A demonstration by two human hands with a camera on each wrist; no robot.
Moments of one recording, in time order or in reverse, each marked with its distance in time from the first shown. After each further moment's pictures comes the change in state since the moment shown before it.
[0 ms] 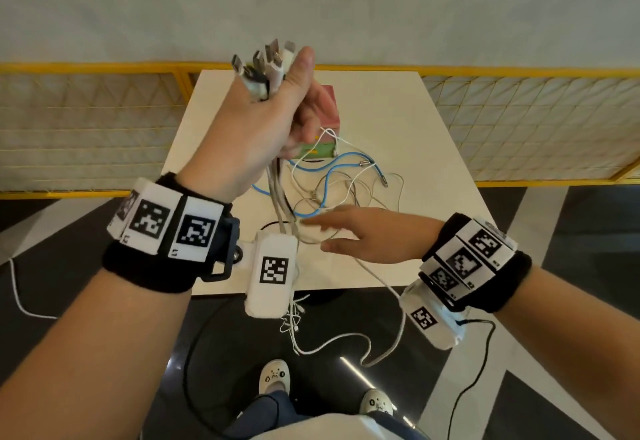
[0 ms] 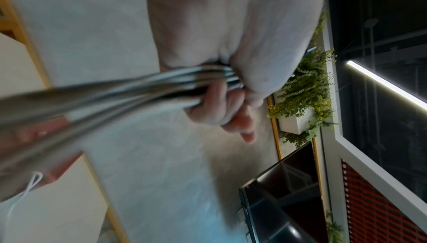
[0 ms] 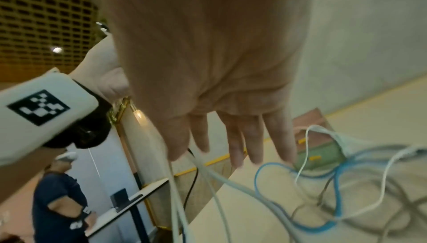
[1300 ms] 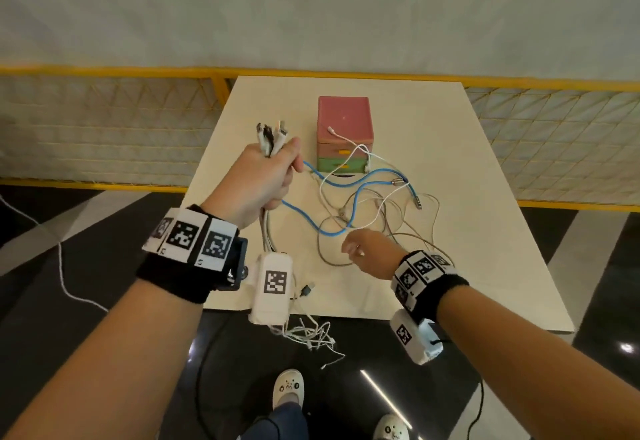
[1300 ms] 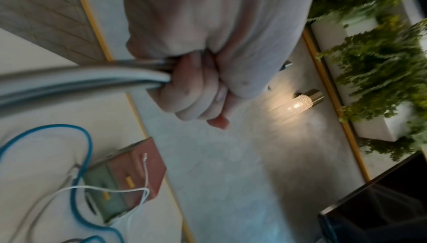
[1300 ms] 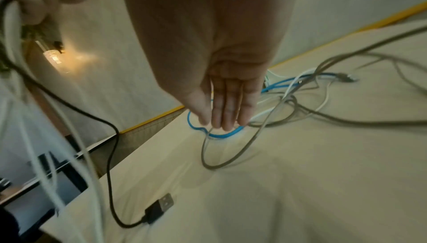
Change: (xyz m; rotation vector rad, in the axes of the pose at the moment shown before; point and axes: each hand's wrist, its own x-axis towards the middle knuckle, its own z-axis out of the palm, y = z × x) left_hand 0.026 -0.075 -0.049 0.071 0.179 -0.469; right_hand 0.103 0.091 0.054 0.122 0.169 0.236
